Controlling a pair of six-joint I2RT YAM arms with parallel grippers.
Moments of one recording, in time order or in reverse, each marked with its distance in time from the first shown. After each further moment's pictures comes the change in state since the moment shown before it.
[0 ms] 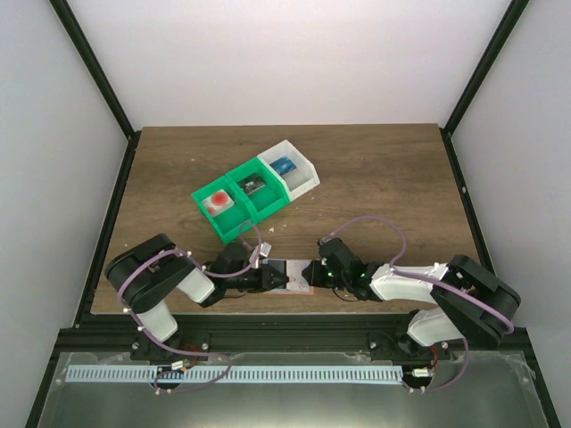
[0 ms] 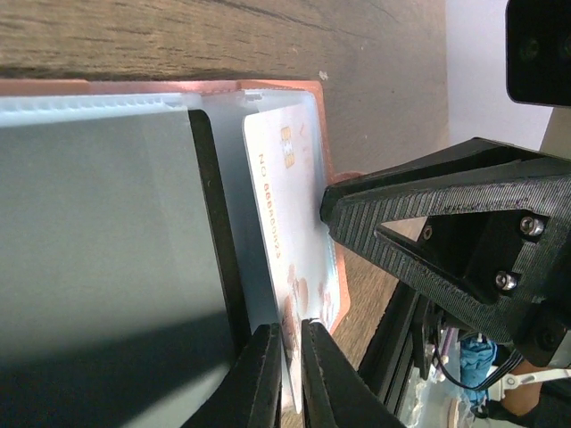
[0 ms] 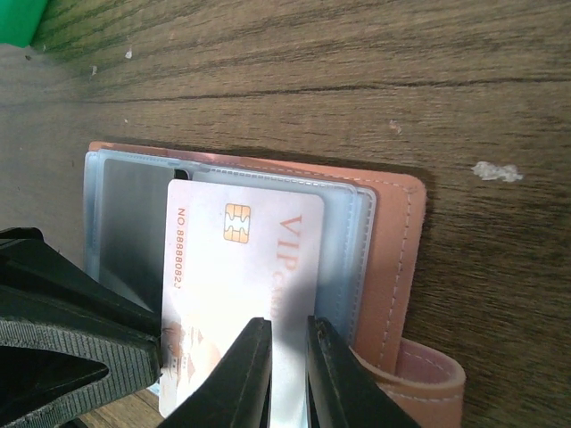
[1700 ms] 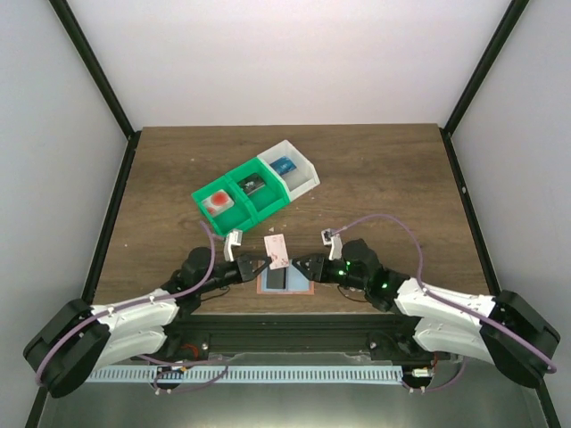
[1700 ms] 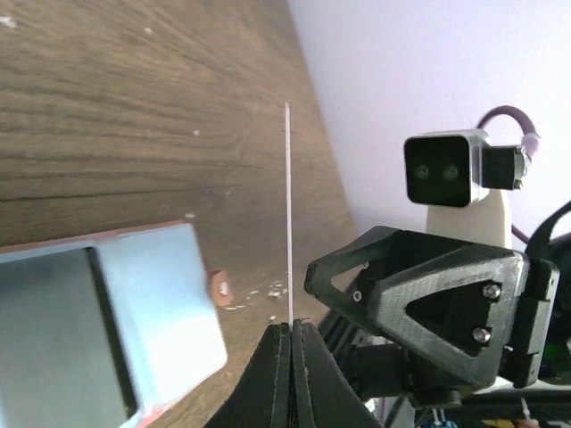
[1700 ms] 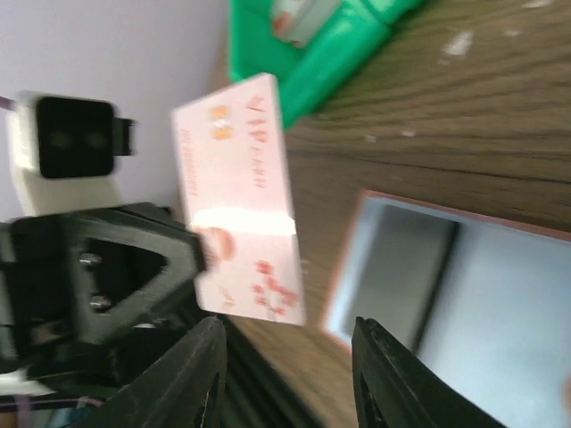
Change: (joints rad) left arm 0.039 -0.648 -0.123 -0.254 -0.182 -0.026; right arm 0.000 -0.313 -0.092 0.145 -0.105 0.037
